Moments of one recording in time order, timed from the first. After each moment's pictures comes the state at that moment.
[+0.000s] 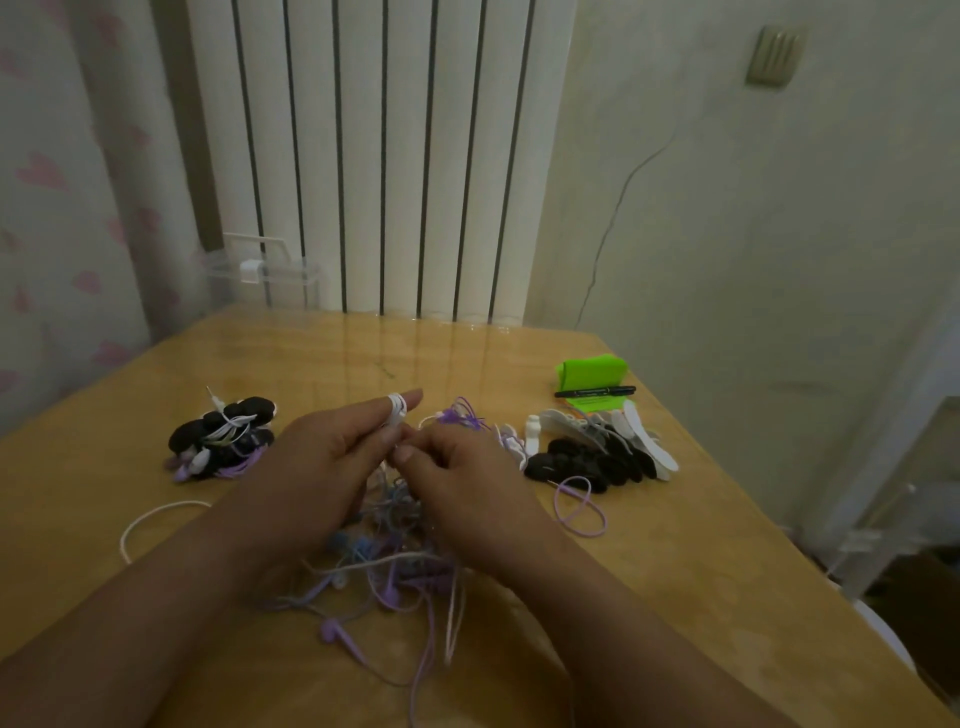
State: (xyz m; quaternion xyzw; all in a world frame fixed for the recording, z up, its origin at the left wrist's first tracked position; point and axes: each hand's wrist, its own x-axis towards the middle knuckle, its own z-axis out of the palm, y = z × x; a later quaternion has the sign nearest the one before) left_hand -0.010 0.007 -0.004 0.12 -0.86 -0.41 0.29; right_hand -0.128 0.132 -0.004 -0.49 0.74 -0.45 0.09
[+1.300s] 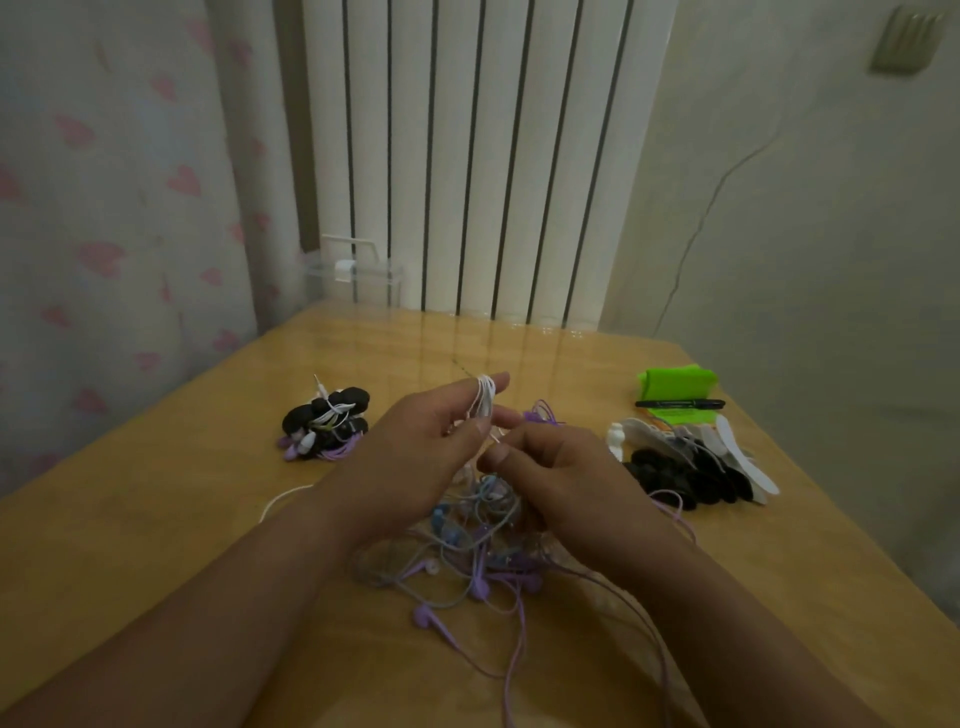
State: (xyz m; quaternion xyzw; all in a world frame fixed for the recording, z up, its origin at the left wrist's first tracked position) left_hand -0.004 0.002 0.004 0.12 -0.84 -0.45 0.27; right_hand -0.134 0.138 0.002 -0.50 0.70 -0.47 0.17
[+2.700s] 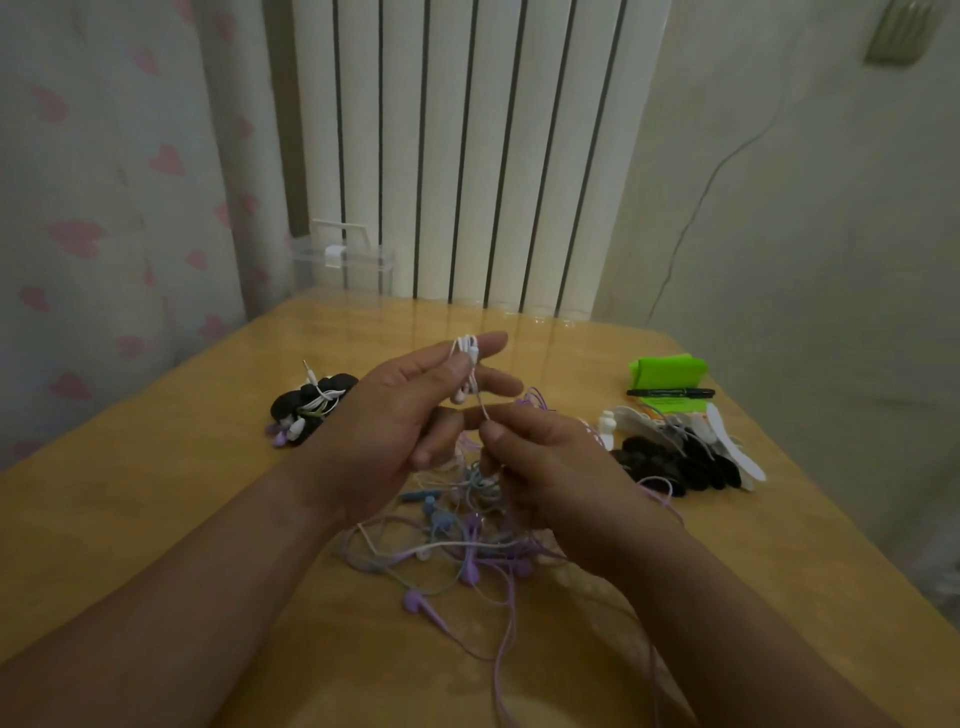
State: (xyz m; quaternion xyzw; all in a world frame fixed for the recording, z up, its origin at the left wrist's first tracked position) left_hand -0.002 0.006 0.016 0.04 -0.68 -0.68 0.28; right_hand -0.129 0.135 0.000 -0.44 0.64 -0.55 0.32
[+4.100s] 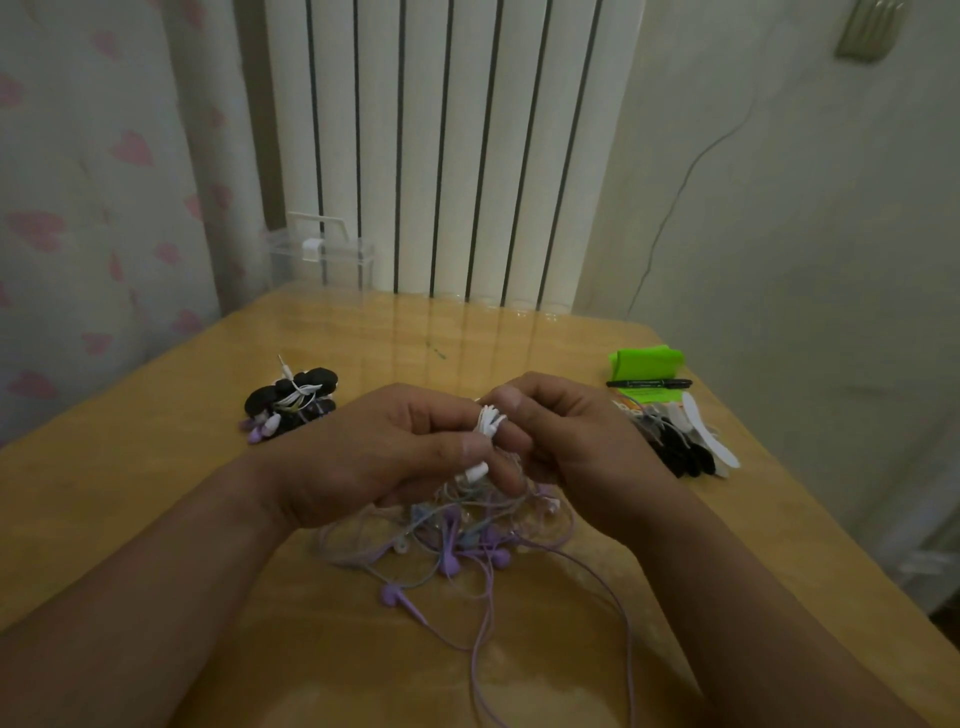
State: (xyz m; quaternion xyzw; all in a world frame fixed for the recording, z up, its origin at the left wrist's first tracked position) left_hand 0.008 0.001 0.017 -0.04 -0.80 -0.59 0.09; right_hand -0.158 0.151 0.009 -0.50 0.58 -0.59 0.28
